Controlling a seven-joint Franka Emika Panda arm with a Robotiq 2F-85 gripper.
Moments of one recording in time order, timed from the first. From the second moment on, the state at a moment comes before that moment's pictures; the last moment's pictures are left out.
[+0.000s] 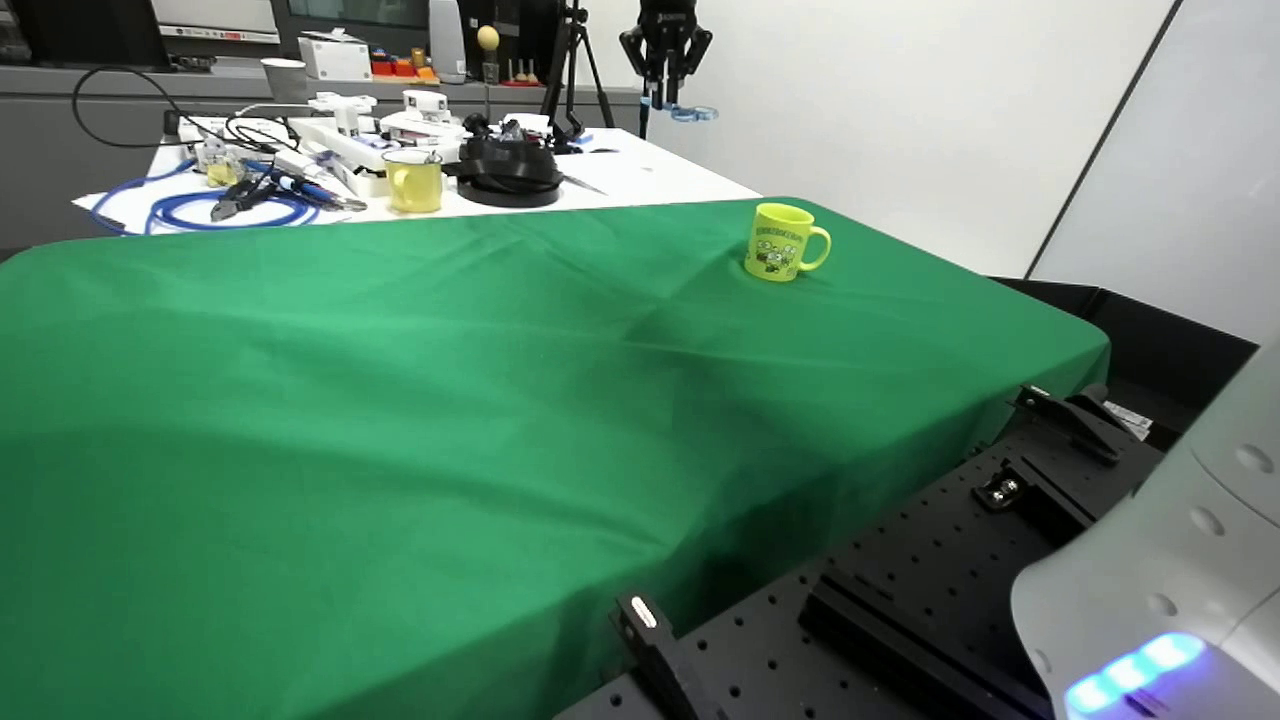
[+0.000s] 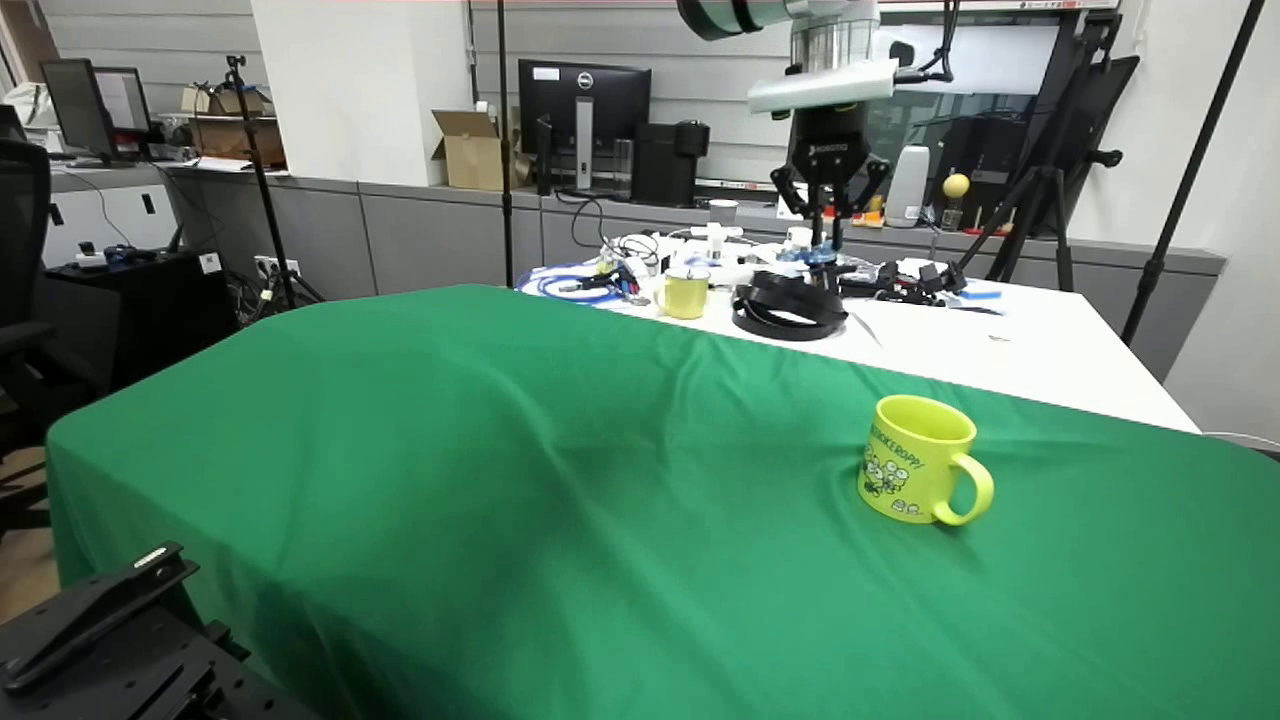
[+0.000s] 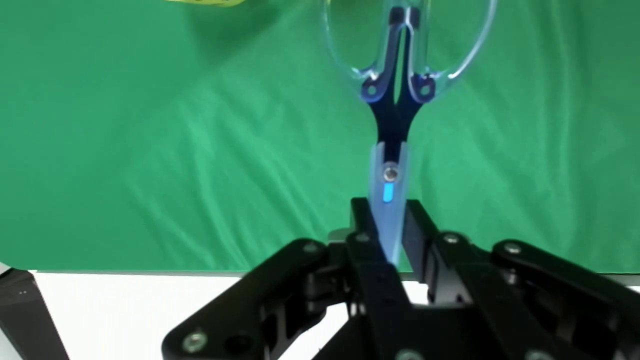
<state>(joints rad) -0.08 0.67 -0.11 -1.33 -0.08 2.06 0.00</state>
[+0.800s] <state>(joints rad) -0.26 0.84 -0.12 -1.03 0.09 1.43 0.02</state>
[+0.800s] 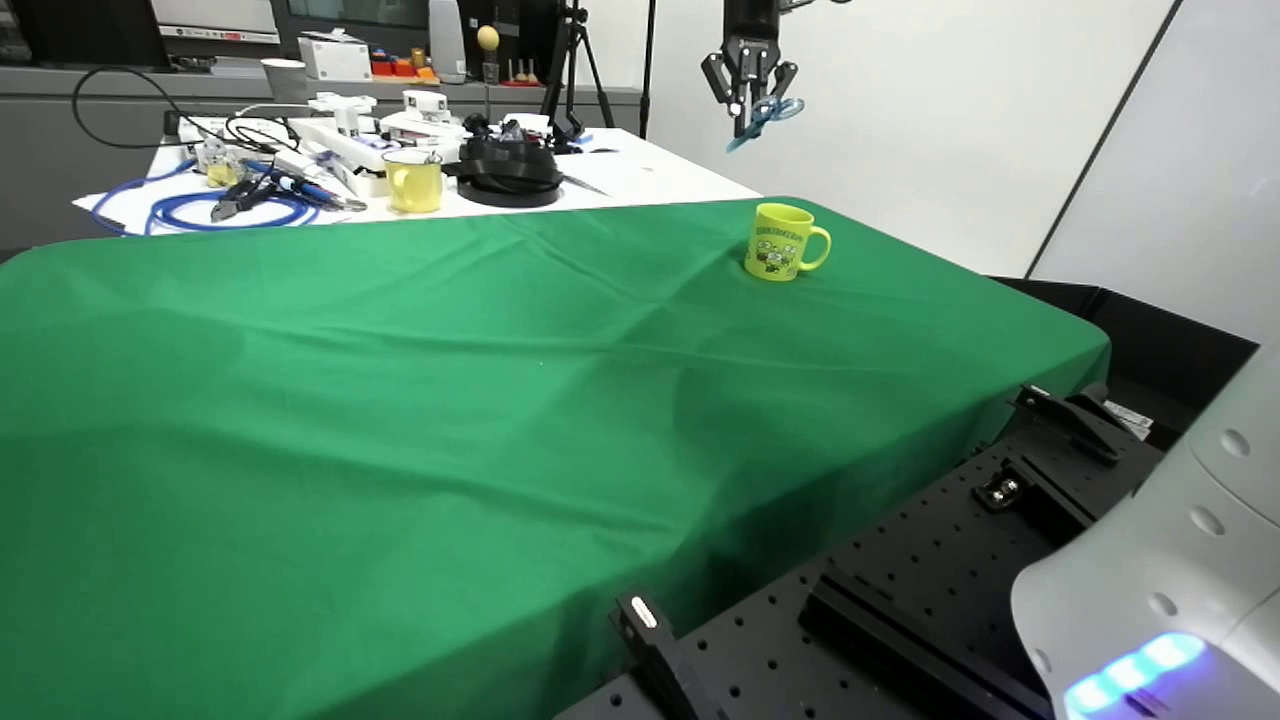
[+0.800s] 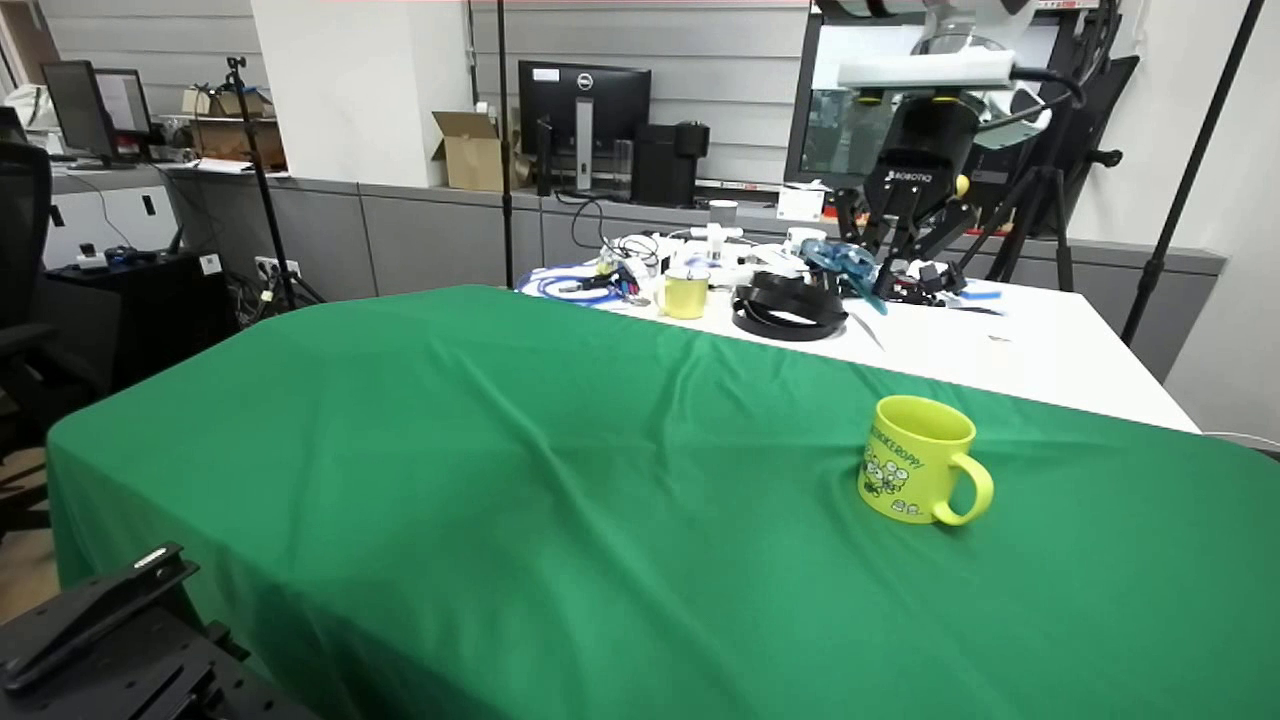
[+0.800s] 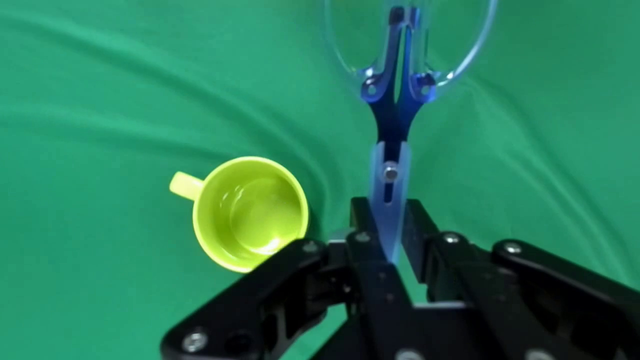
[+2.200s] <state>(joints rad) -0.52 1.09 -0.11 -0.77 0.38 1.18 0.20</state>
